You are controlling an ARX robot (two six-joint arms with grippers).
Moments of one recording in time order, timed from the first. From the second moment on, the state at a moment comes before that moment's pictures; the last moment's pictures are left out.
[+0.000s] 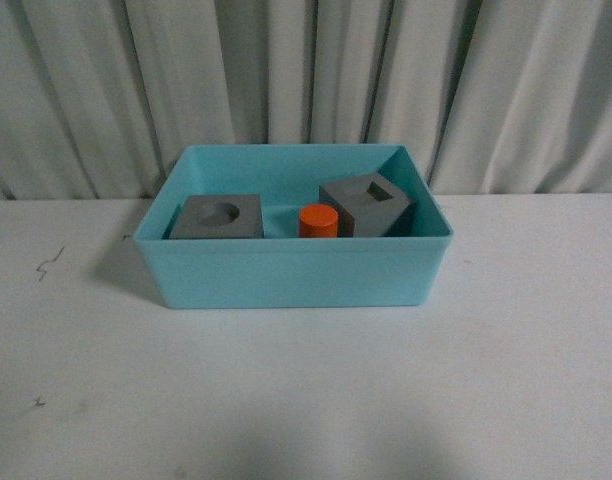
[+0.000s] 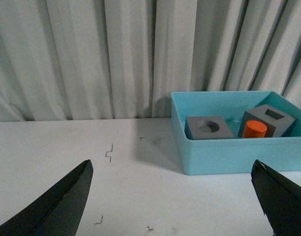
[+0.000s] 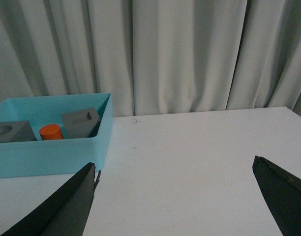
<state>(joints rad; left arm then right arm) 0.00 0.00 0.01 0.00 0.00 0.00 0.00 0.00 0.01 0.00 0.00 0.01</state>
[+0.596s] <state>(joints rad) 0.00 0.00 0.01 0.00 0.00 0.00 0.00 0.00 0.01 0.00 0.00 0.01</state>
